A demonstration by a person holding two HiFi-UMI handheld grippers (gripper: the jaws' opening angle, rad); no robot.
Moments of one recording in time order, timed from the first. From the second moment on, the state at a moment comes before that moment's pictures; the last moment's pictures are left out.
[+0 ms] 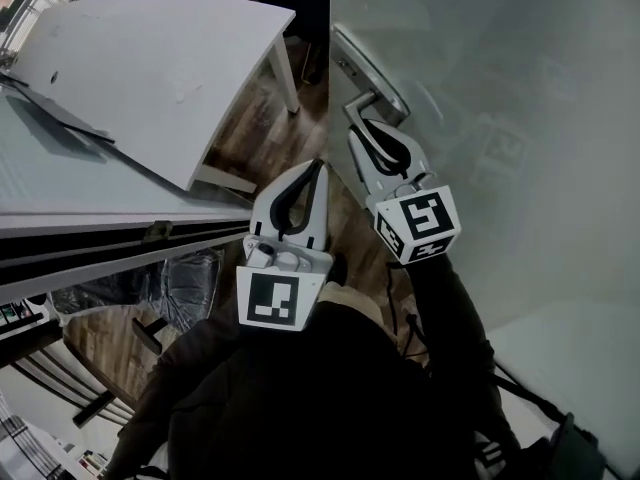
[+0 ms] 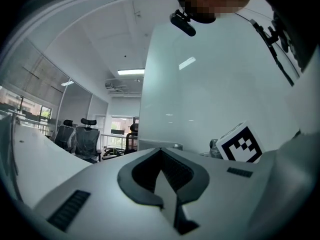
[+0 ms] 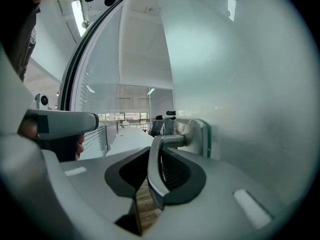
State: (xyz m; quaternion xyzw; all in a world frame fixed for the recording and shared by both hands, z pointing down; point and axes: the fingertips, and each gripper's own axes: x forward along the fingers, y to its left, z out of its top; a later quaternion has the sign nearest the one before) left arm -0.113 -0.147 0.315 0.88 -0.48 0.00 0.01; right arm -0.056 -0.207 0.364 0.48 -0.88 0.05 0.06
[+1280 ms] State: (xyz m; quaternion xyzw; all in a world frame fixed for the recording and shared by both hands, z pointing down) left arm -0.220 -0.038 0.322 0.82 -0.57 0.02 0.01; right arm -0.175 -0.102 0.376 0.35 -0.93 0.06 0.06
